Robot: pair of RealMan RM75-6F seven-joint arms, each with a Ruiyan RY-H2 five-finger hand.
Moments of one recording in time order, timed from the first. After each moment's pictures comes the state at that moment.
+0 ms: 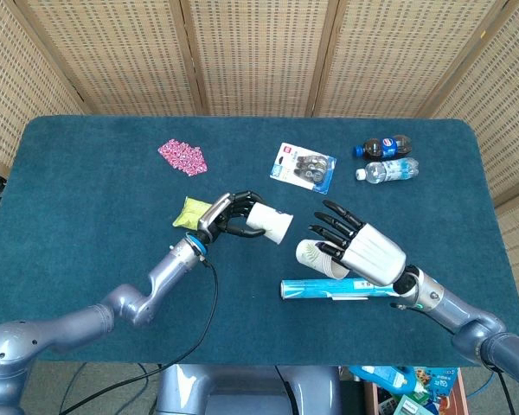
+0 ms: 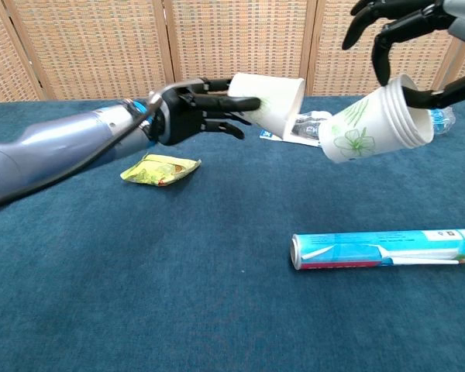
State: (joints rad) left arm -0.98 -1.79 -0.34 -1.05 1.34 0.70 -1.26; right arm 0.70 -1.45 0.01 -0.94 -1.94 1.70 0.18
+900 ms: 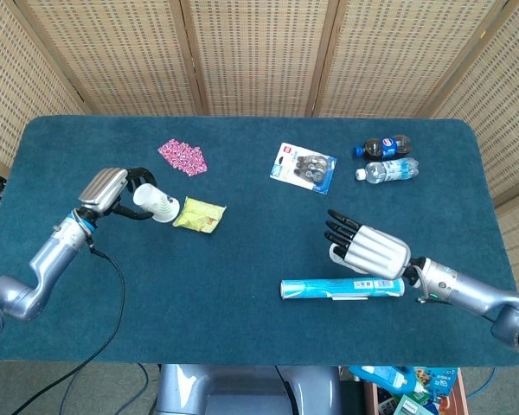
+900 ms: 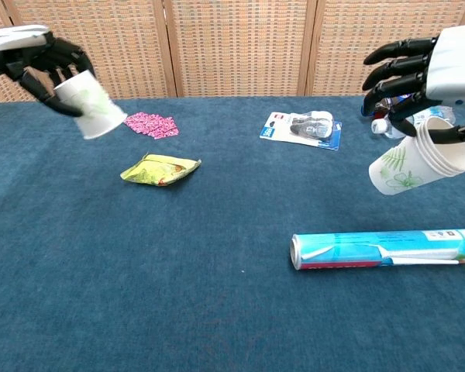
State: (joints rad) left arm -0.78 -1.37 -0.14 -1.05 1.49 0.89 -0.65; right arm 0.80 -1.27 -0.12 -0.96 -2.05 1.42 0.01
